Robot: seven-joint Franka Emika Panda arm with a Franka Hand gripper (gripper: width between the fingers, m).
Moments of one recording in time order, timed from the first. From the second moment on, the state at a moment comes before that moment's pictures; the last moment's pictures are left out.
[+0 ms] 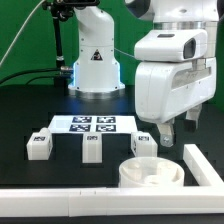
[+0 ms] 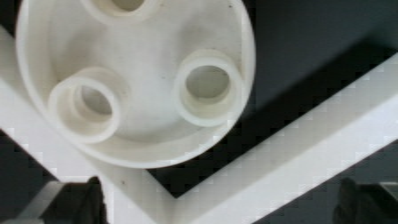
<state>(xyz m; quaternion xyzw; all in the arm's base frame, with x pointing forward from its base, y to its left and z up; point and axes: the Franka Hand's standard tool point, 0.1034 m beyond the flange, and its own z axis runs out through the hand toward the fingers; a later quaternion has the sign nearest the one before) 0.605 0.104 0.079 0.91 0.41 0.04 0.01</state>
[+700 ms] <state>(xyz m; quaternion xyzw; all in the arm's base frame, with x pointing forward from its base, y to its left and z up) 0.590 0.095 0.067 1.00 0.08 0.02 -0.01</state>
